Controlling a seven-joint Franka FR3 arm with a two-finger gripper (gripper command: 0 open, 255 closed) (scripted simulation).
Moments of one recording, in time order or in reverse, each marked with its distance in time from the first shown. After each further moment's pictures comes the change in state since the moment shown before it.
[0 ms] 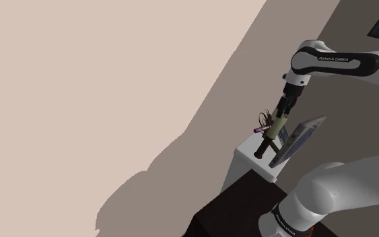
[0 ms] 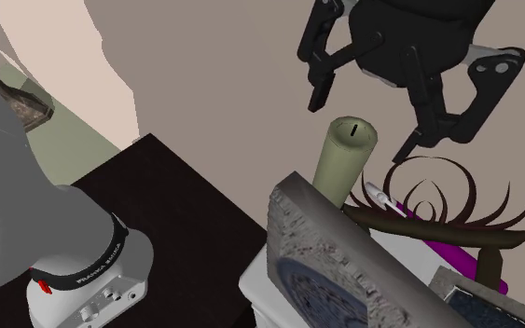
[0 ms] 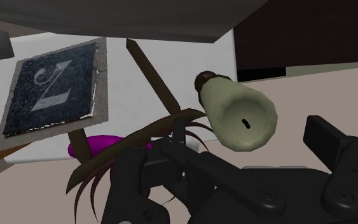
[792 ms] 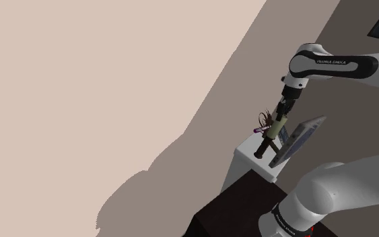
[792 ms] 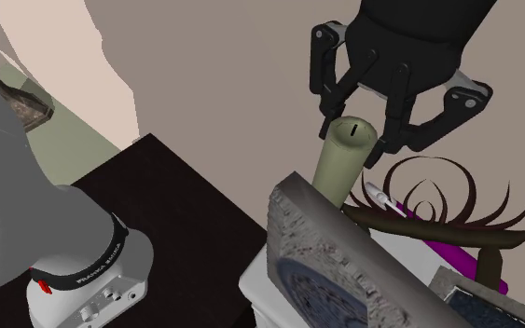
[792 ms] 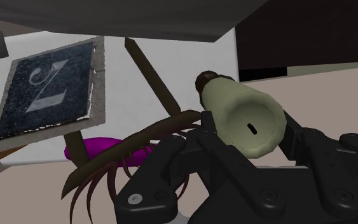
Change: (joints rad) arm -0.001 0.003 -0.006 -0.030 -0.004 0.034 0.002
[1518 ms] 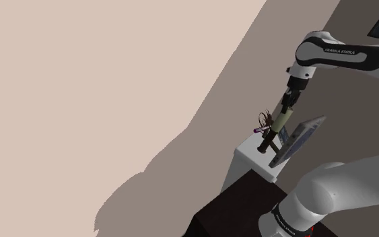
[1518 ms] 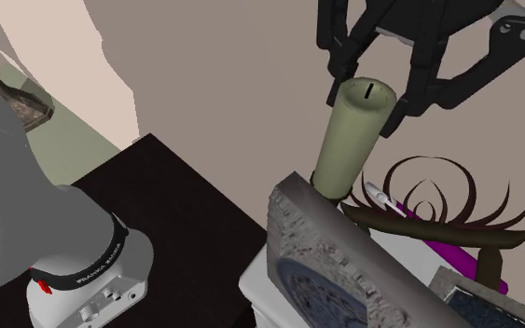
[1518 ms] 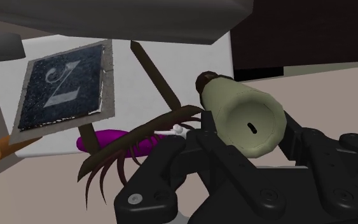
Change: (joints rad) arm 0.005 -0.007 0.020 0.111 0.012 -0.118 -0.010
